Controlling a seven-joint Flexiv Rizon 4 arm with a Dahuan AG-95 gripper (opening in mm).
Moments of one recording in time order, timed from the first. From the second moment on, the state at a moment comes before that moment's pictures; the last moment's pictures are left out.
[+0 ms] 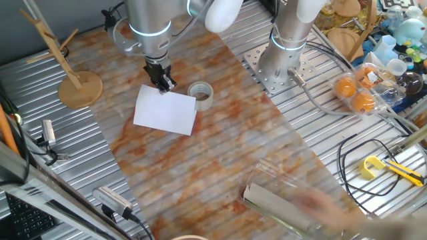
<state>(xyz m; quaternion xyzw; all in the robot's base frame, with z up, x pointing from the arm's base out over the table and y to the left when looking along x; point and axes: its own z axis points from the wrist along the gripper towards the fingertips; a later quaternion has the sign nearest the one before) 0.490 -0.022 0.126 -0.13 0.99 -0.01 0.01</state>
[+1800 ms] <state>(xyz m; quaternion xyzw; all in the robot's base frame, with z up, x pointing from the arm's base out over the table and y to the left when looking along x) 0.460 -0.040 0.079 -0.23 0.97 0.00 0.00</state>
